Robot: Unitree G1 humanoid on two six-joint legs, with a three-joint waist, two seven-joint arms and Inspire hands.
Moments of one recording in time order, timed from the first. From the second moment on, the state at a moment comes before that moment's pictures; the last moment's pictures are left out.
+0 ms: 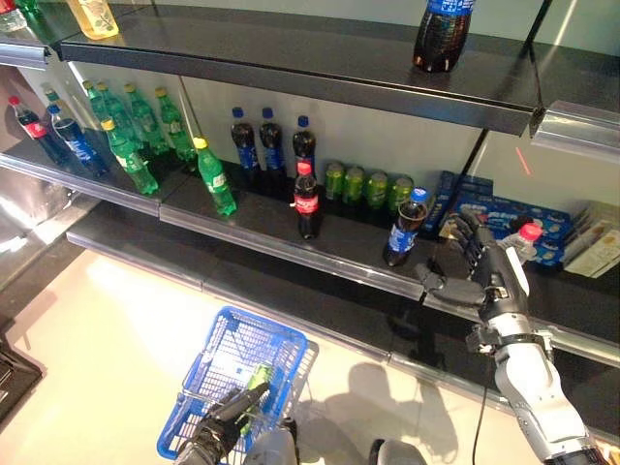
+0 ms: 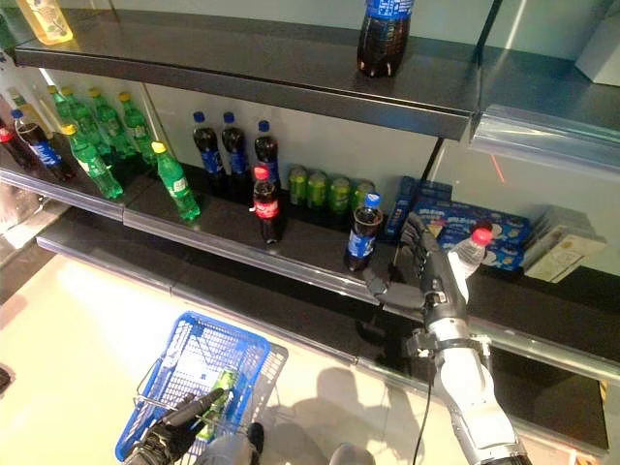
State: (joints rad) left arm 0.01 0.21 0.08 1.05 -0.77 0.06 -0.22; right arm 0.08 -0.60 0.10 -0.02 0.37 -0.25 -0.15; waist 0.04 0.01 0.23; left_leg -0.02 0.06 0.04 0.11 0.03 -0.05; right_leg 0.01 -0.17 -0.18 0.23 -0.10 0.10
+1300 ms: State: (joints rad) left arm -0.02 0.23 0.01 1.19 -0.66 0.06 -0.20; right arm 0.15 -0.34 0.27 1.02 0.07 -0.08 0.00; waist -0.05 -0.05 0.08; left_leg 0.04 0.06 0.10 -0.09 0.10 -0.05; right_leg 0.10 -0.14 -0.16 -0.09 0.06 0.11
